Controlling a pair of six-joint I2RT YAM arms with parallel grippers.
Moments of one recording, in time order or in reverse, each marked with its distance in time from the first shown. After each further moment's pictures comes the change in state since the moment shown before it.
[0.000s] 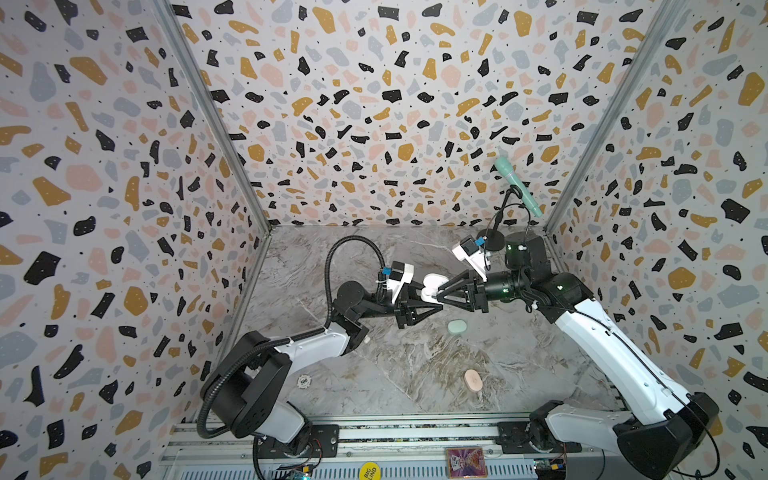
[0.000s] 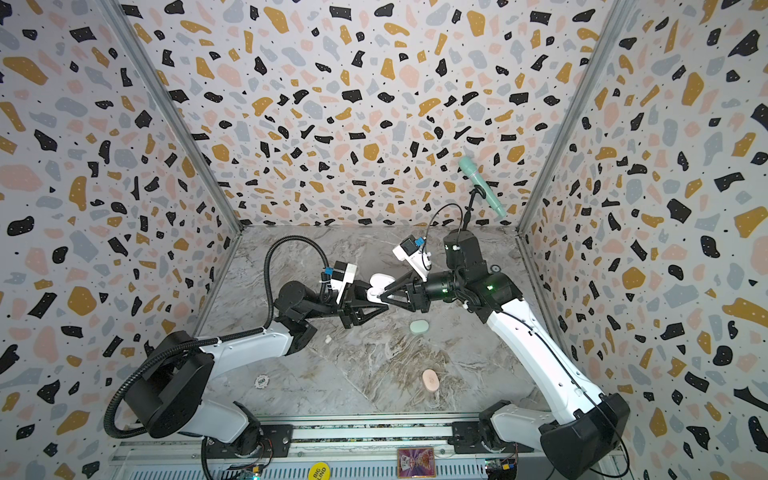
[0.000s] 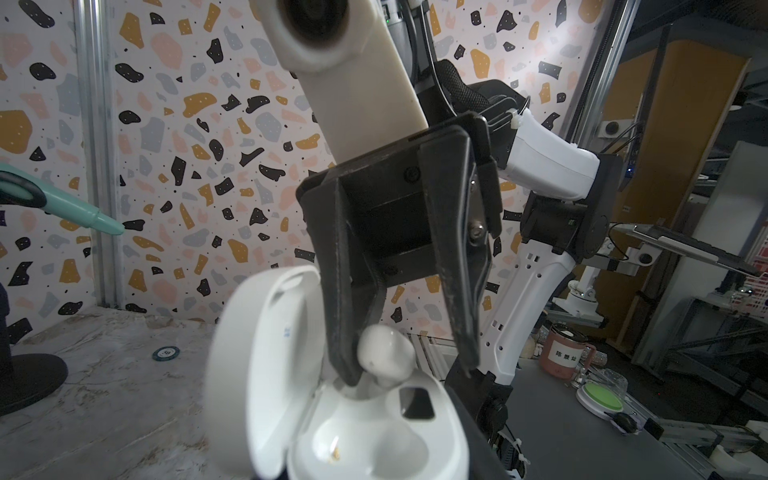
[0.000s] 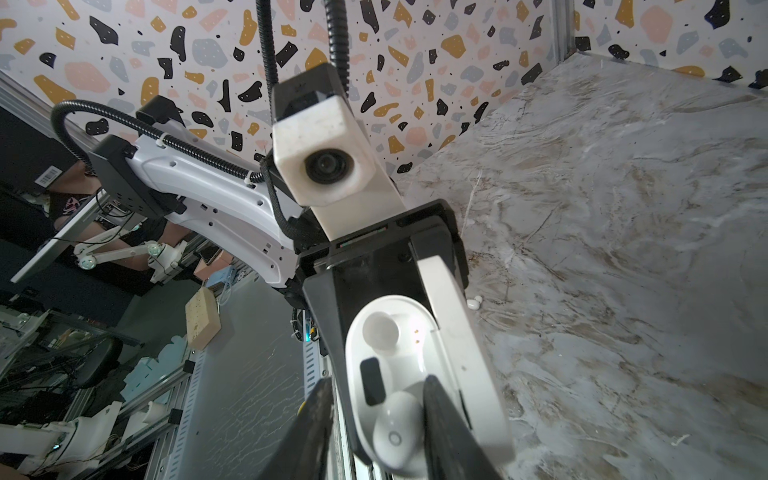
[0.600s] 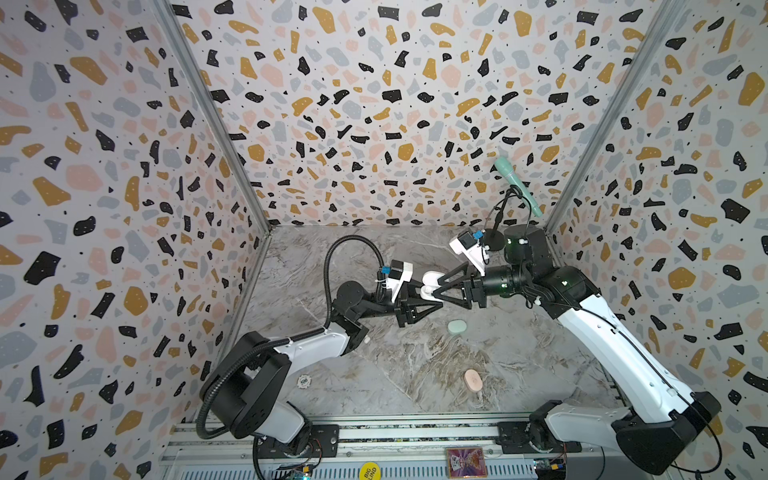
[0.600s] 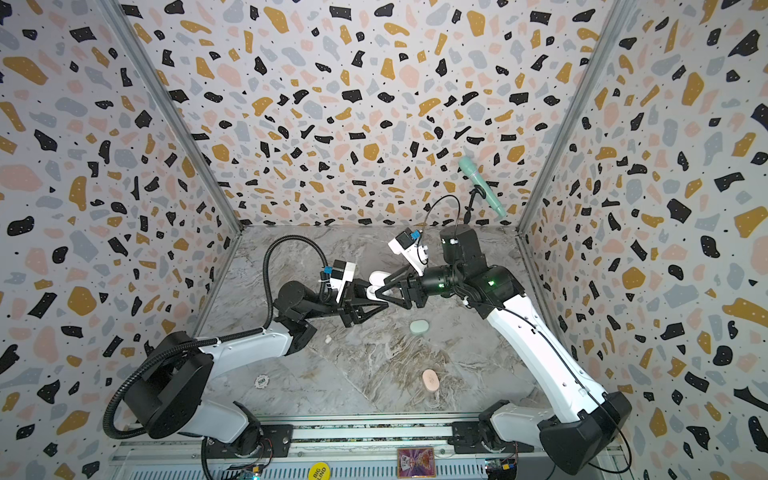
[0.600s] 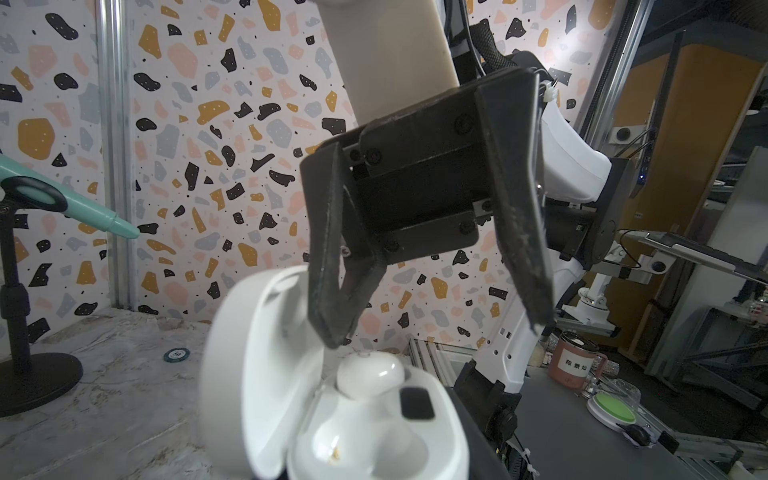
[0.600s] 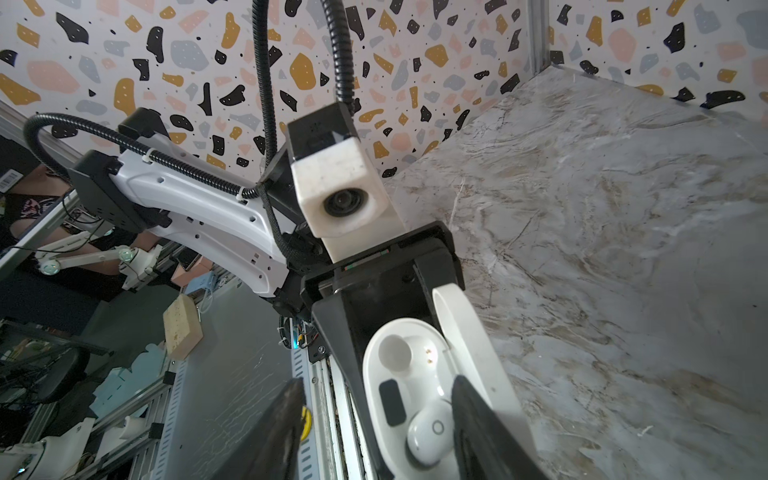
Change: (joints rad) left arm 0.000 -0.004 0.000 -0.004 -0.023 0.006; right arm 0.042 0.025 0.122 -0.074 0.107 0.006
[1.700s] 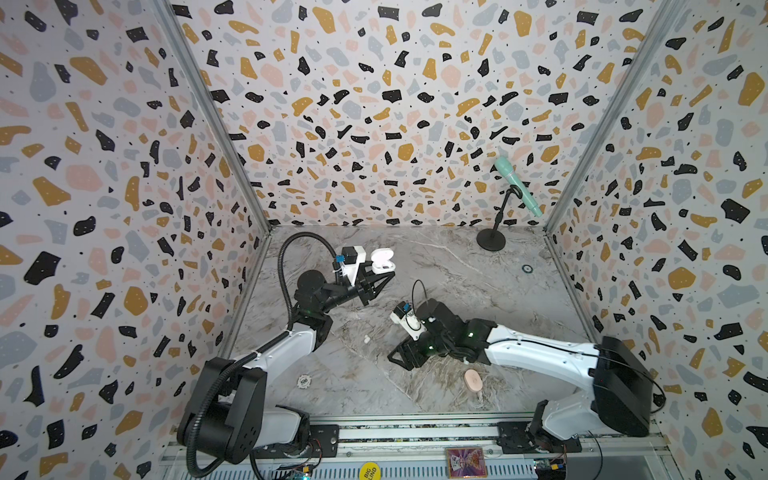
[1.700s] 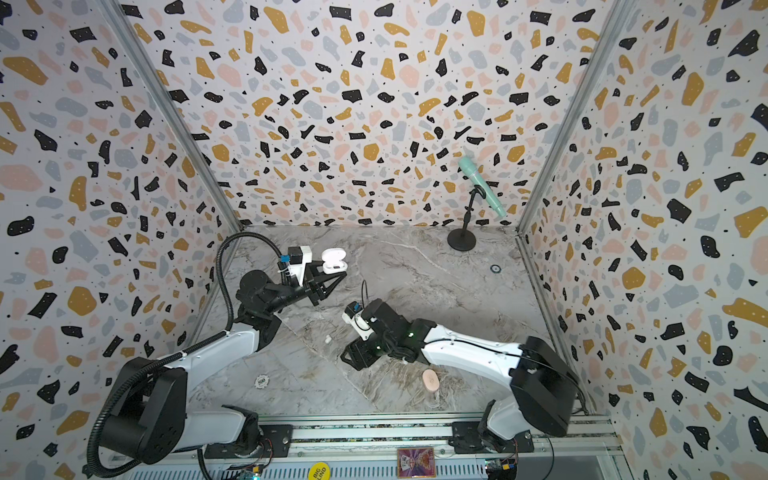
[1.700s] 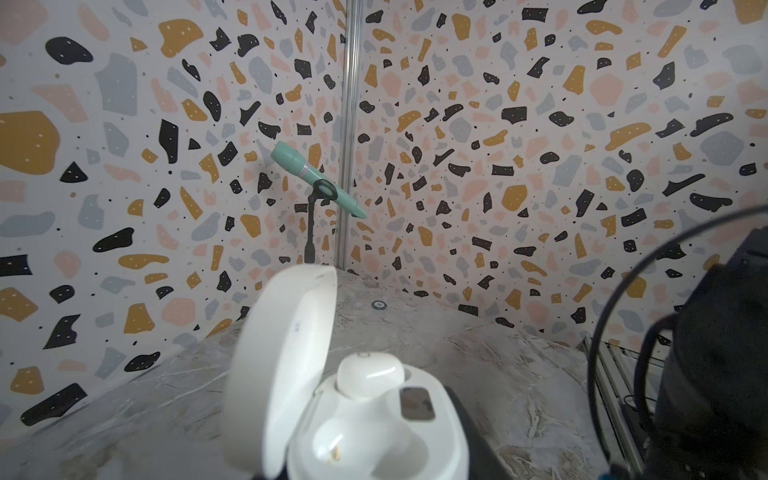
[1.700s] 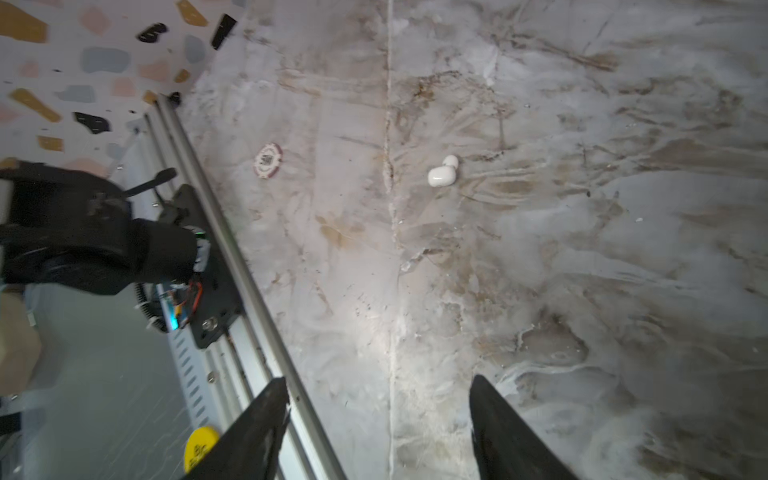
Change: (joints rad) left arm 0.382 -0.153 -0.071 -0.271 -0.107 0.257; right arm 0.513 0.291 -0.439 0.478 0.620 0.322
